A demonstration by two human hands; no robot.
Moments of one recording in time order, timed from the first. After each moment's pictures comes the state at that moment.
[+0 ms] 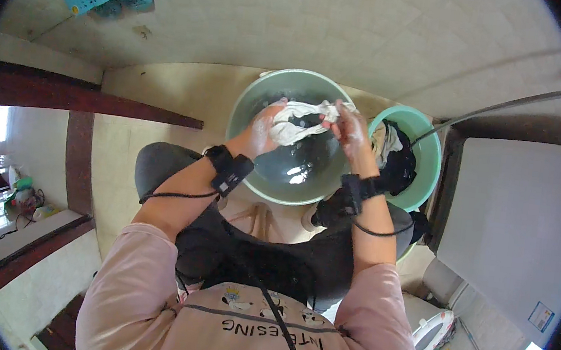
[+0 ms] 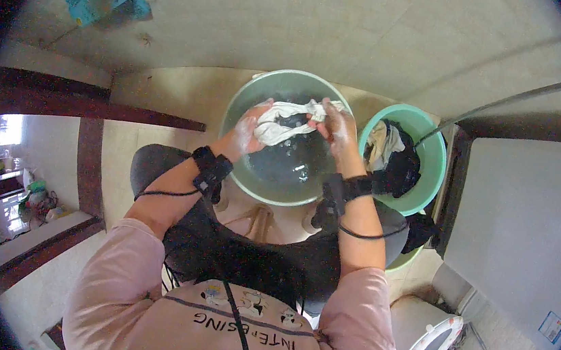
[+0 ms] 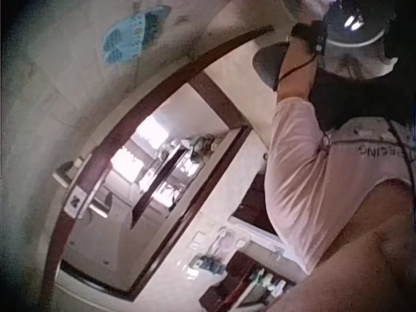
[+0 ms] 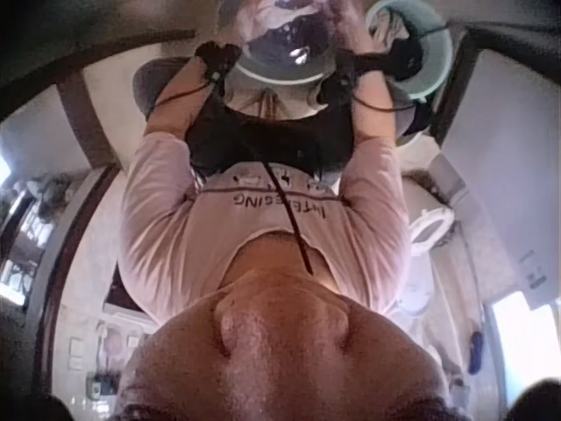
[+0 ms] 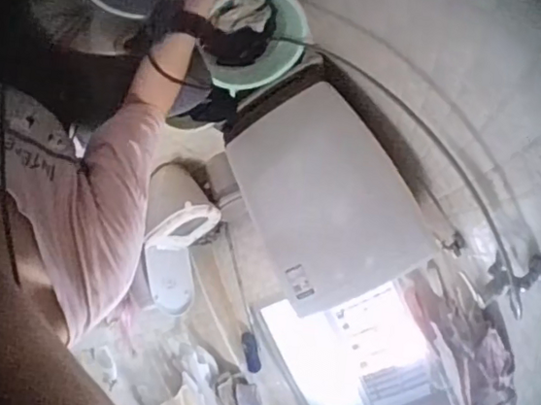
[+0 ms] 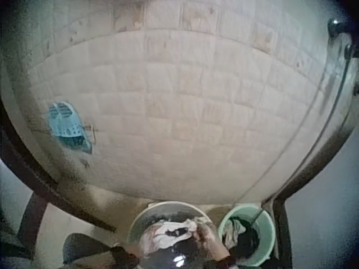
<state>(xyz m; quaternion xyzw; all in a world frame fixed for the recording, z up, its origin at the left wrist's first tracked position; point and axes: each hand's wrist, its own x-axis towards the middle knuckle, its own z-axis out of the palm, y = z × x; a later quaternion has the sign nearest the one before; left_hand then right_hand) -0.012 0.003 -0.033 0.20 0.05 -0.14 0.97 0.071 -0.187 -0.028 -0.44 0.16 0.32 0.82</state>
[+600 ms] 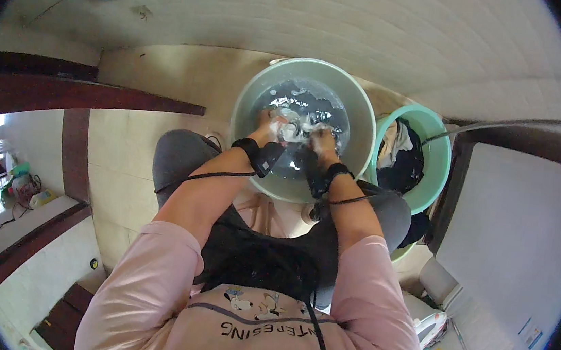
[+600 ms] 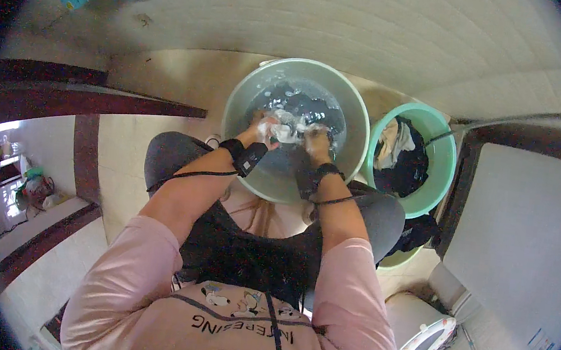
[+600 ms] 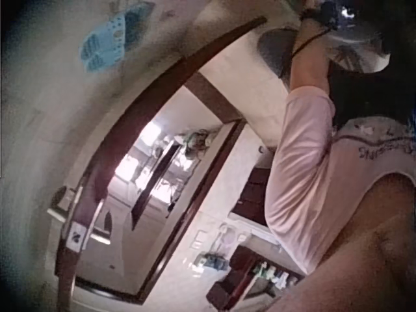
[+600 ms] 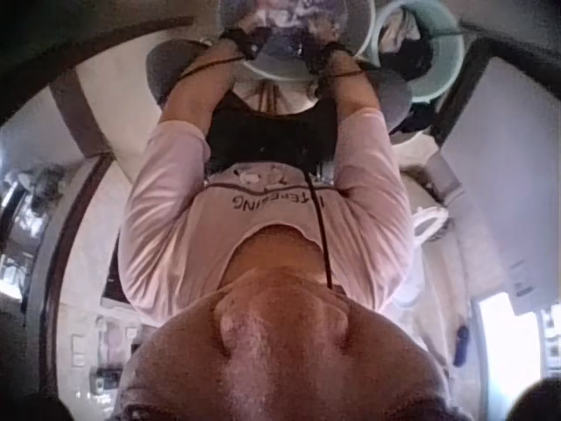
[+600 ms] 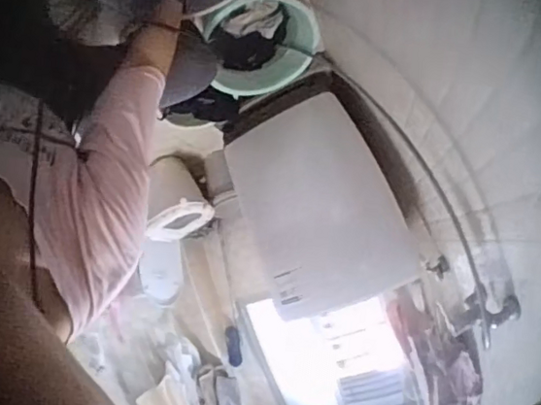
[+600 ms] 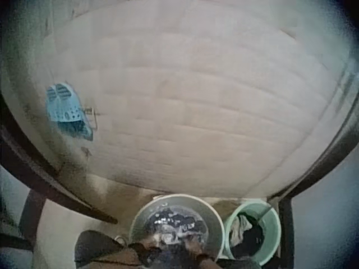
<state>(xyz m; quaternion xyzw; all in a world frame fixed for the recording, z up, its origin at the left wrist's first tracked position) -0.019 0.012 -0.226 0.35 0.52 -0.16 0.76 0.014 -0.162 -0.208 -0.83 0.12 0.29 0.46</state>
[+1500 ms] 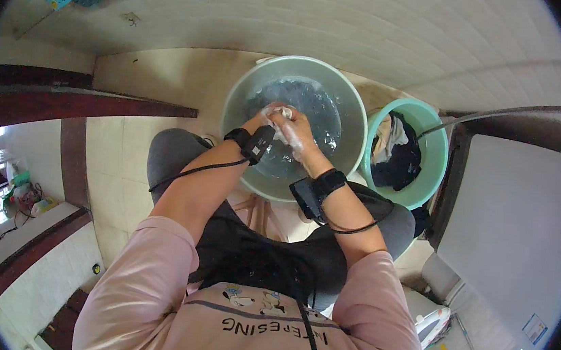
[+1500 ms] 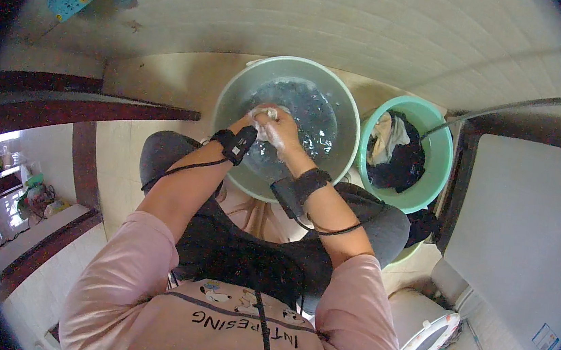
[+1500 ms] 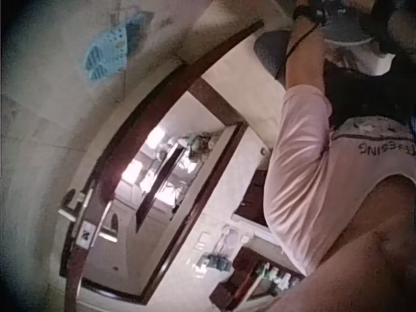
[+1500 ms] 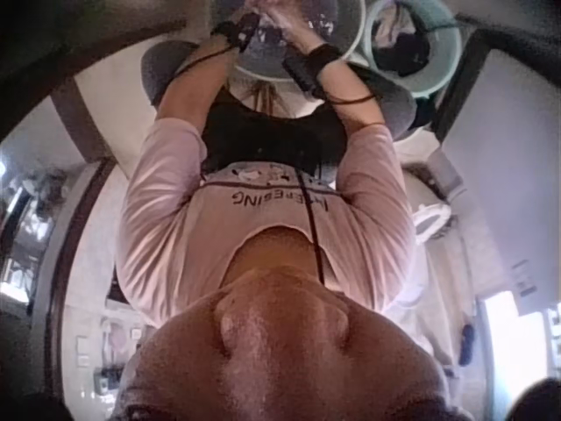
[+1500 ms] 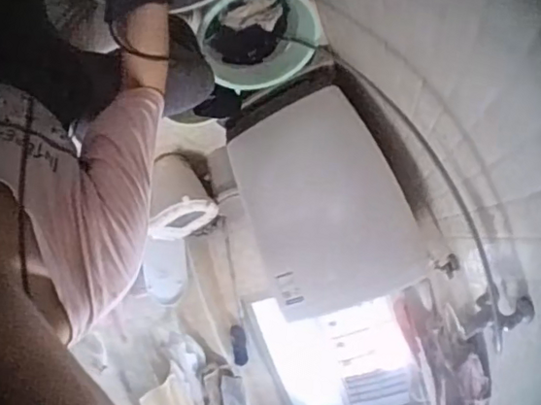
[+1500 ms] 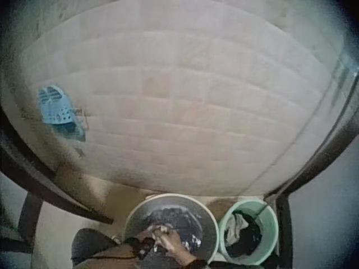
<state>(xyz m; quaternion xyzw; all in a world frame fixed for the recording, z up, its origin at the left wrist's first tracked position) 0.021 -0.003 -0.203 0.26 0.22 -0.30 0.89 0.023 -0.108 -0.062 -0.62 0.14 0.39 0.66</state>
